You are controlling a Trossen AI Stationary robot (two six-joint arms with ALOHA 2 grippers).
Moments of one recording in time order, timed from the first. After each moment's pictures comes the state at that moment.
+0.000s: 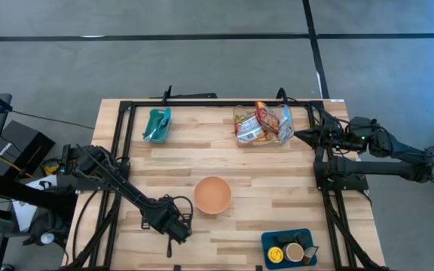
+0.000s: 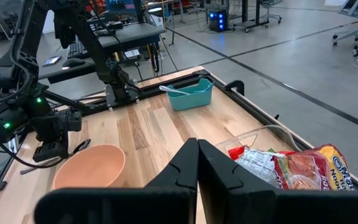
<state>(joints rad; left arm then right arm) -0.64 1.87 1.12 -0.81 -0.01 -2.20 -0.16 0.34 0.68 -0.55 0.13 0.17</state>
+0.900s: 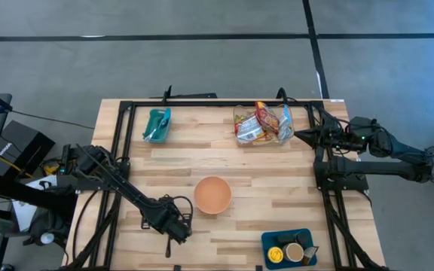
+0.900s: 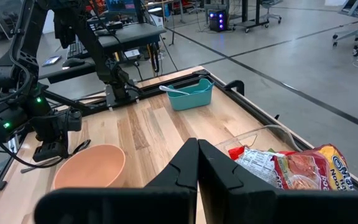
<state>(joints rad) -0.64 1.87 1.12 -0.81 -0.02 -2.20 -0.16 0.34 0.68 -0.55 0.13 0.17</state>
